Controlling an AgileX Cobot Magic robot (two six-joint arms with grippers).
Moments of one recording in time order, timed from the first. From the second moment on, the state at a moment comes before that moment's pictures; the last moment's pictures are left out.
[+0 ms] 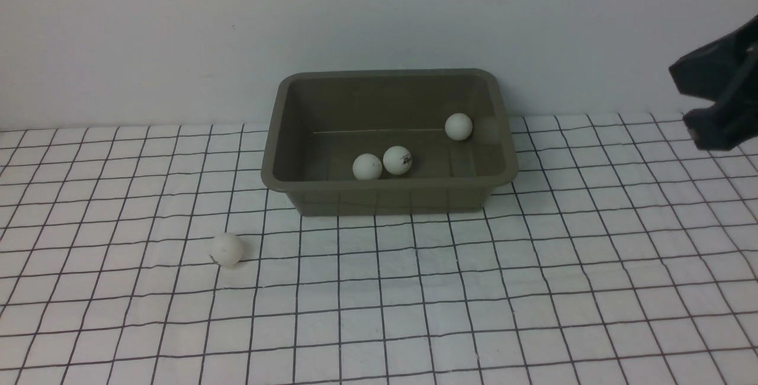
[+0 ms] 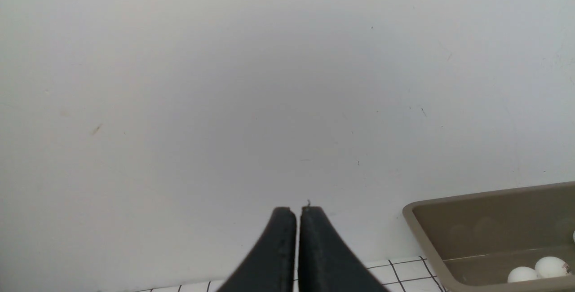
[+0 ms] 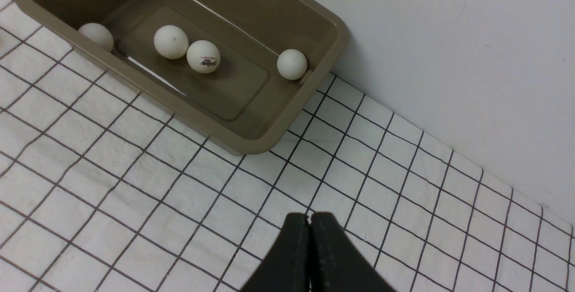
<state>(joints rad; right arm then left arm) 0.46 1.10 -1.24 -0.13 0.99 -0.16 0.02 -0.01 -0.22 -0.05 0.14 0.13</state>
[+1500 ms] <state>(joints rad) 0.46 0.26 -0.71 -0.10 1.05 0.00 0.02 0.88 -0.85 -0.46 0.74 0.56</state>
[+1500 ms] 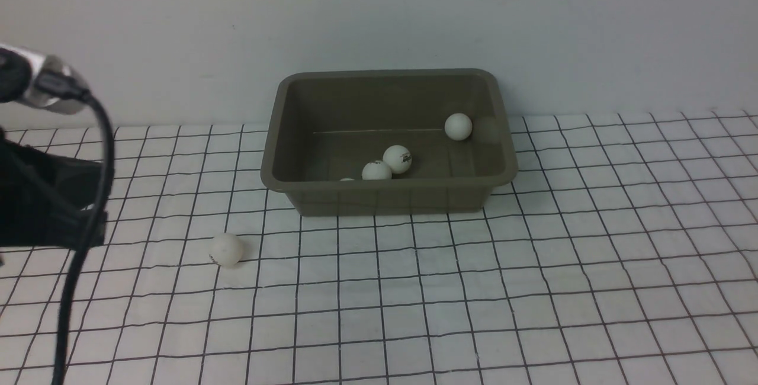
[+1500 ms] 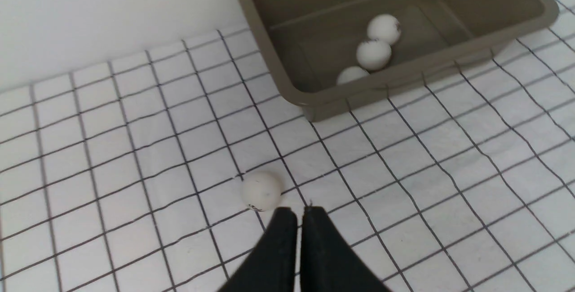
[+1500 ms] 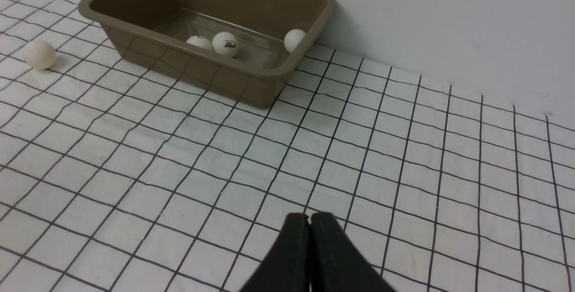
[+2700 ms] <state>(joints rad) 0.46 0.26 -0.71 0.03 1.14 0.00 -0.03 1.84 -1.18 -0.47 0.68 0.71</state>
